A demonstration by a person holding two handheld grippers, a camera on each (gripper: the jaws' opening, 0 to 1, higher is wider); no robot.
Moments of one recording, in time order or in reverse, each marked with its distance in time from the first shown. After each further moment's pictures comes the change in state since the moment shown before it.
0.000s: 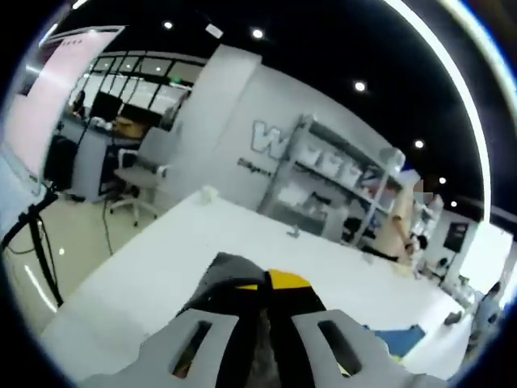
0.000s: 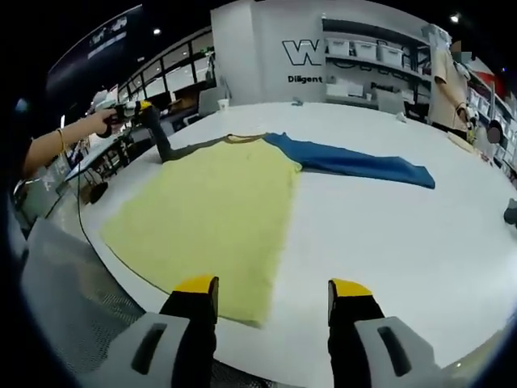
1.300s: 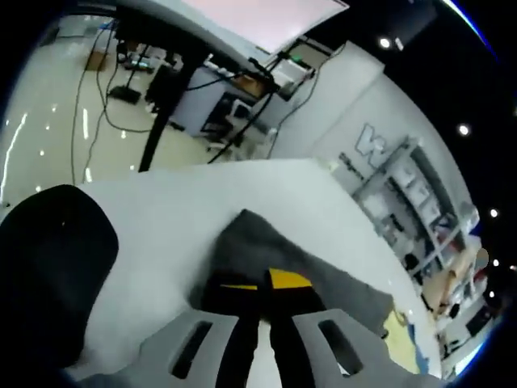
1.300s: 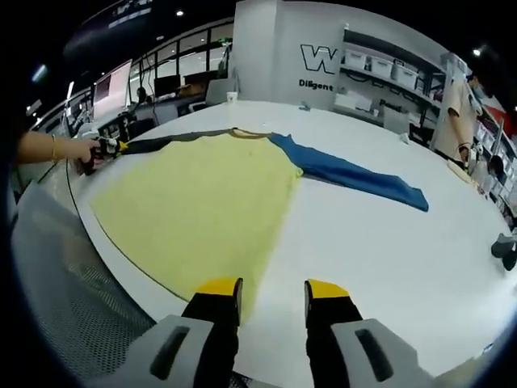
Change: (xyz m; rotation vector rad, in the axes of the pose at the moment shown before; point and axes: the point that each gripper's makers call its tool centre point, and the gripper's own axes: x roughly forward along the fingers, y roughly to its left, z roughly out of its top) left arm -0.133 0.172 -0.145 -0.382 0.071 0.513; right arm -0.002 -0.012 -0.002 -0.149 0.004 -0.053
